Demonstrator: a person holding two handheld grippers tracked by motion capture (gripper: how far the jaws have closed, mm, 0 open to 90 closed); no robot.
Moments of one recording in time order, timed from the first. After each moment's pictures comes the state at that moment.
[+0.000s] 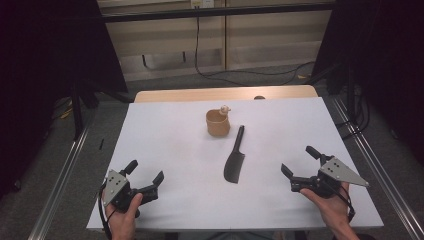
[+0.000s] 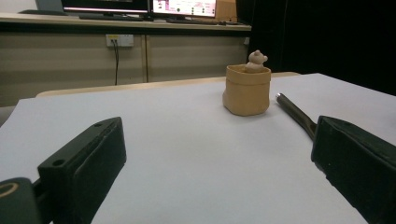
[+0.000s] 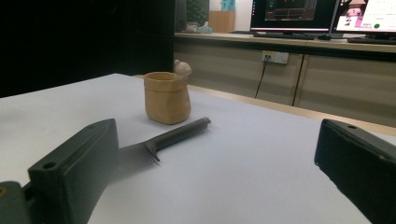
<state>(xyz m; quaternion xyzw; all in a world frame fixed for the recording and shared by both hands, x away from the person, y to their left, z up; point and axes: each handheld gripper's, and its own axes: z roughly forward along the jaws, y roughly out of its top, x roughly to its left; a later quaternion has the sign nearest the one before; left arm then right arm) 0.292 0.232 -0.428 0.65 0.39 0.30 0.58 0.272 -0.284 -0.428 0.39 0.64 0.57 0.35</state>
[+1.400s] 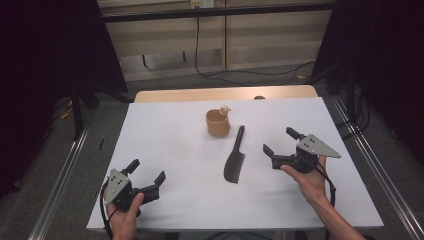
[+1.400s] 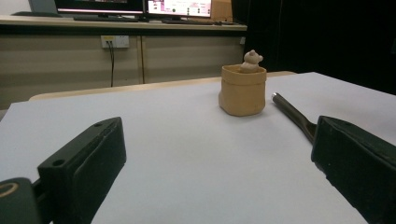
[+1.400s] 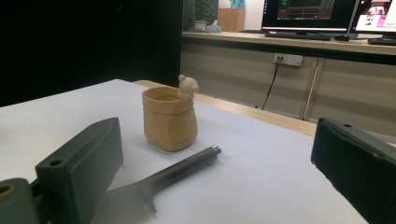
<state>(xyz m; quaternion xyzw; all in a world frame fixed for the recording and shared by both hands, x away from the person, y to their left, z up) 0.293 0.229 -0.428 0.66 0.38 0.29 0.58 0.334 -0.252 -0.416 0.38 0.65 0.57 0.33</state>
